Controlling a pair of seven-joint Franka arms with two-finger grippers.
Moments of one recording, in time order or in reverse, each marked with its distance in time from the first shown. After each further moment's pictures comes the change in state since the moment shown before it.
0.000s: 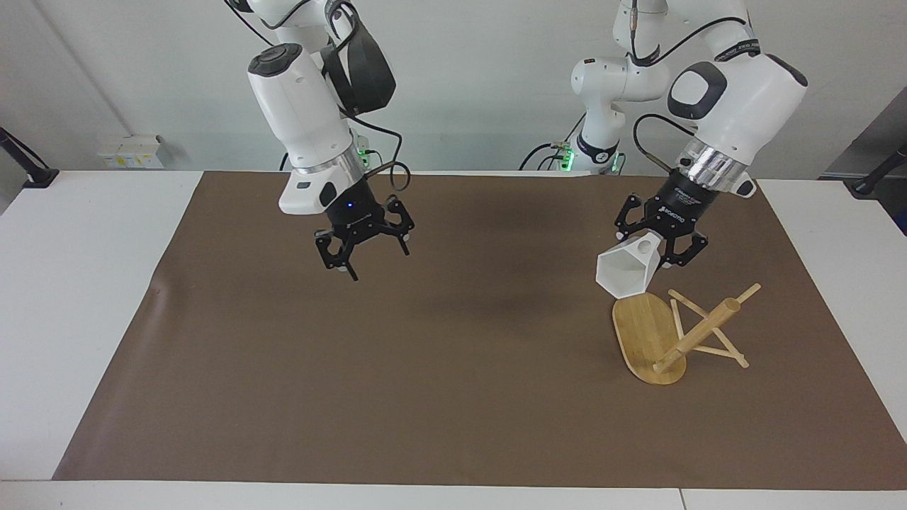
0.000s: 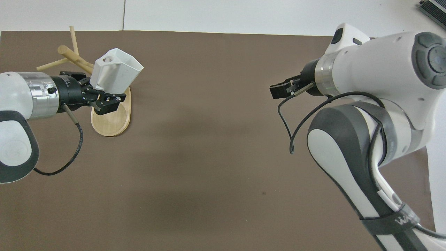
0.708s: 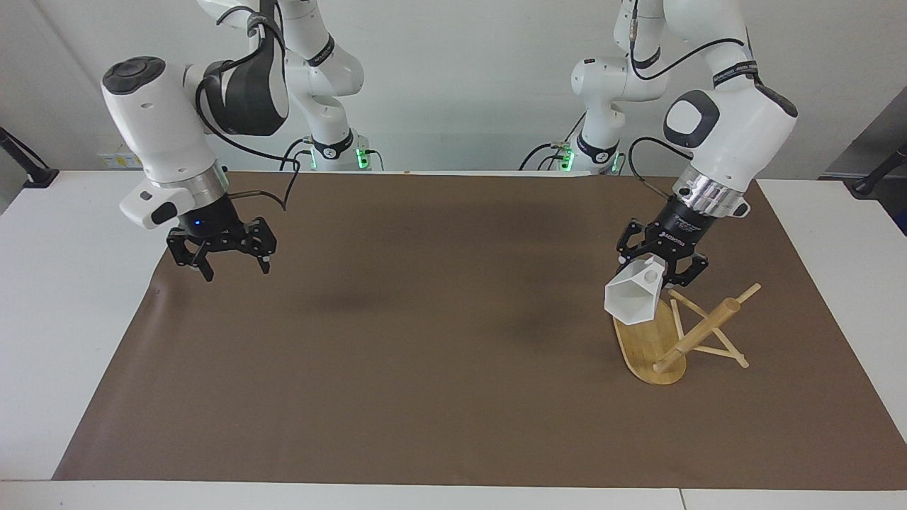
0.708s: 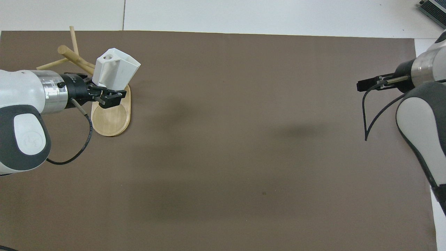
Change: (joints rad) left arm 0.008 0.055 0.004 -0.001 0.030 0.059 -0.086; right arm -0.005 -0.029 -0.326 -0.033 -0.032 -0.086 -0.006
